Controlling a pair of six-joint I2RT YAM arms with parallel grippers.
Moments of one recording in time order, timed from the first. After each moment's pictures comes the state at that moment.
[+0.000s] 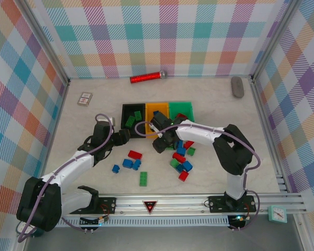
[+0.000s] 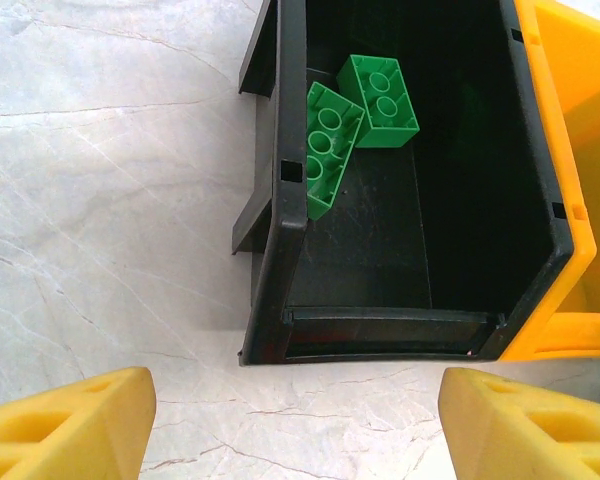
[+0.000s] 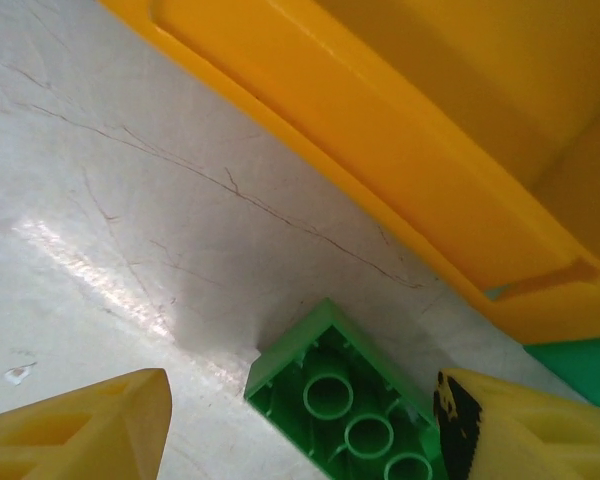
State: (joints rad) left arm -0.32 1.13 0.54 -0.11 -0.01 -0.47; right arm 0.84 1.89 1.30 -0.68 0.05 0.10
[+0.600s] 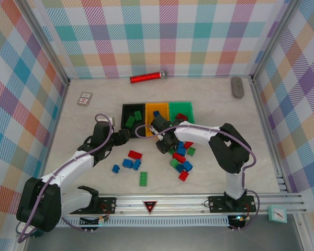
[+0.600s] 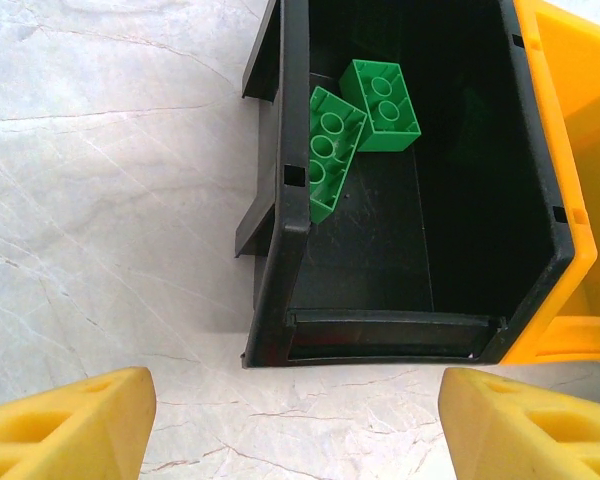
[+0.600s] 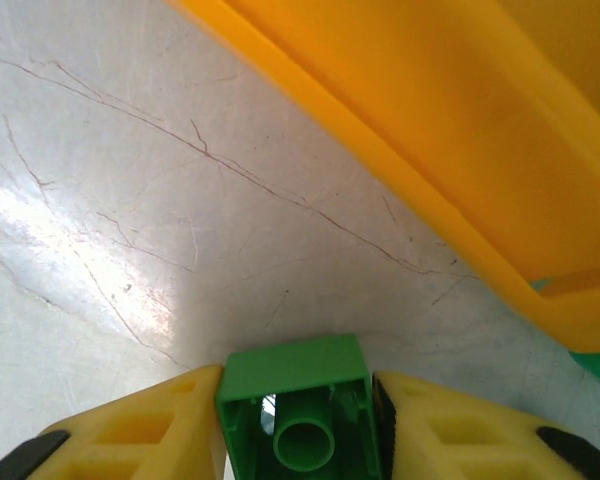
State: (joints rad) left arm -0.32 1.12 0.54 -0.11 -0.02 -0.47; right arm 0.84 1.91 1.27 -0.68 0.06 0.08
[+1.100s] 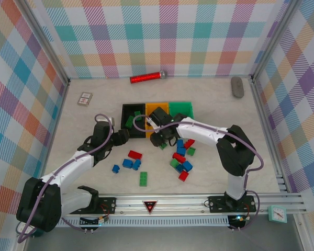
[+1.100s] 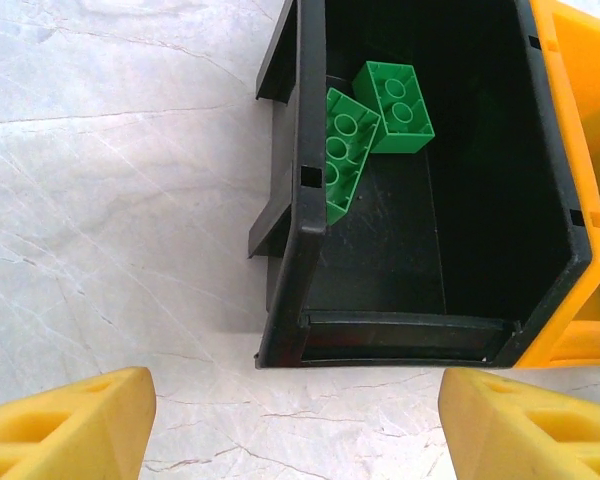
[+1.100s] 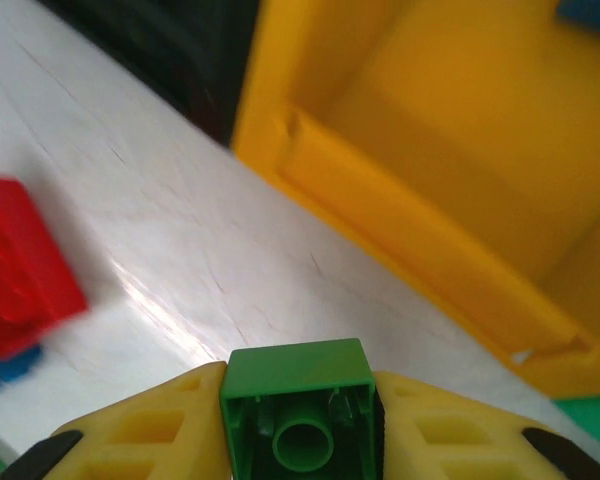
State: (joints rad) left arm -0.32 1.12 0.54 -0.12 -0.05 -0.47; right arm 0.84 1.85 1.39 -0.65 -0.05 0.17
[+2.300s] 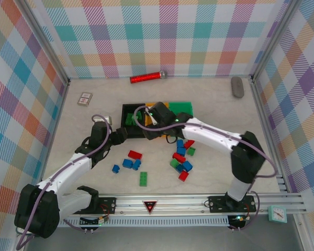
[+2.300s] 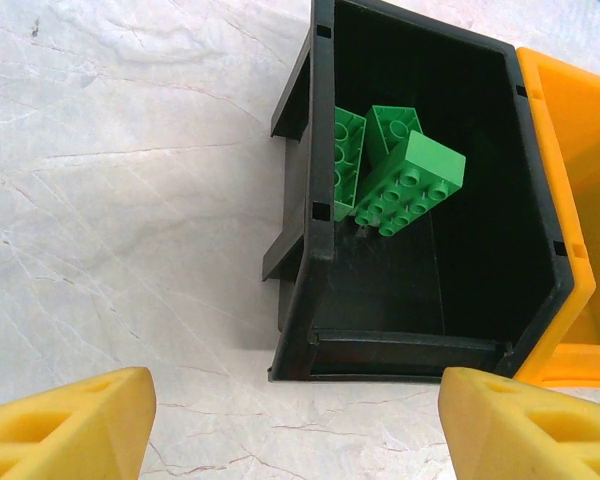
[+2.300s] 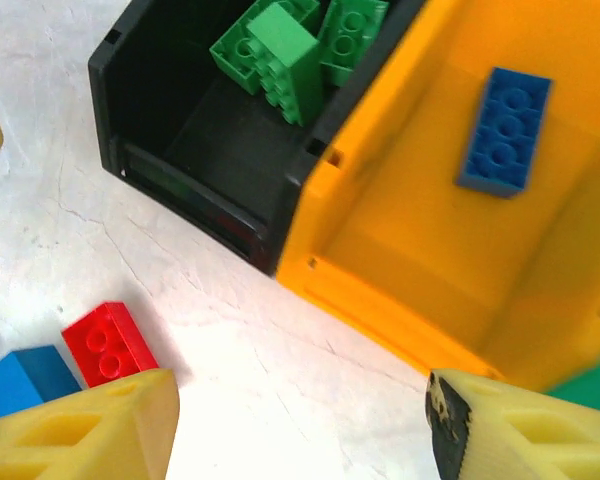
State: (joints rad) left arm -0.32 1.06 0.54 -0.14 -0.09 -0.47; right arm 0.88 1.68 1.33 -0.56 0.08 0.26
